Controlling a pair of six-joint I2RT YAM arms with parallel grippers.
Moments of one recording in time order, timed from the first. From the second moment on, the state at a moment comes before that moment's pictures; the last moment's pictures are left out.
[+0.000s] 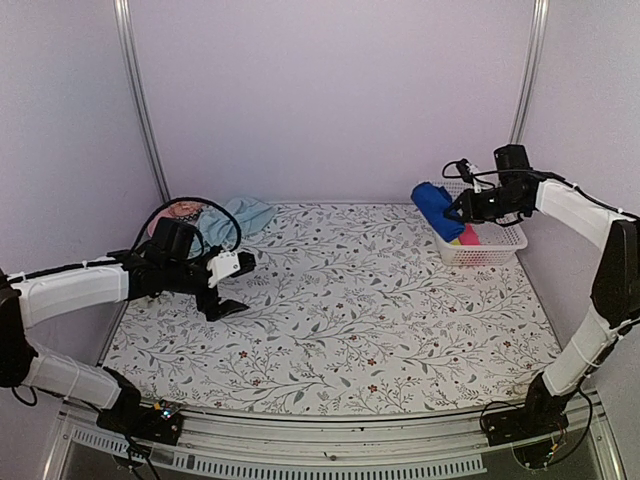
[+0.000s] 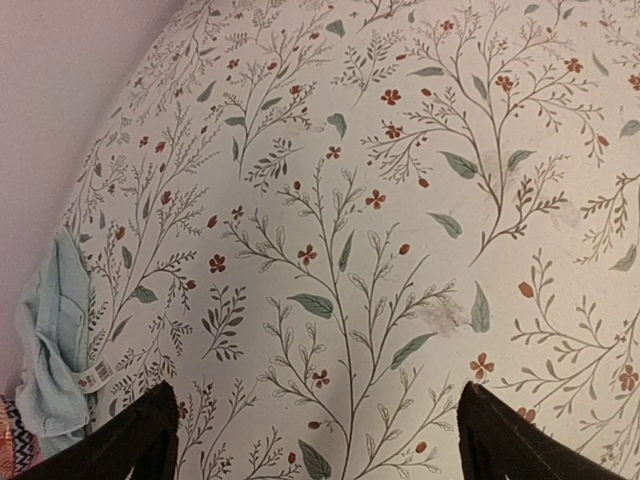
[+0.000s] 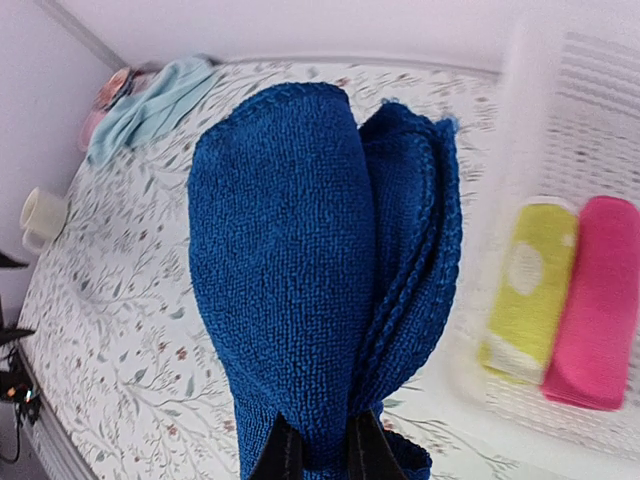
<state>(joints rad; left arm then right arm) -0.48 1.27 0.74 -0.24 0.31 0.77 0.16 1.65 1.39 -0.57 -0.51 0.02</state>
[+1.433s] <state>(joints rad) -0.47 1.23 0.64 -0.24 0.31 0.72 -0.20 2.07 1.65 -0.62 -0.30 0.08</state>
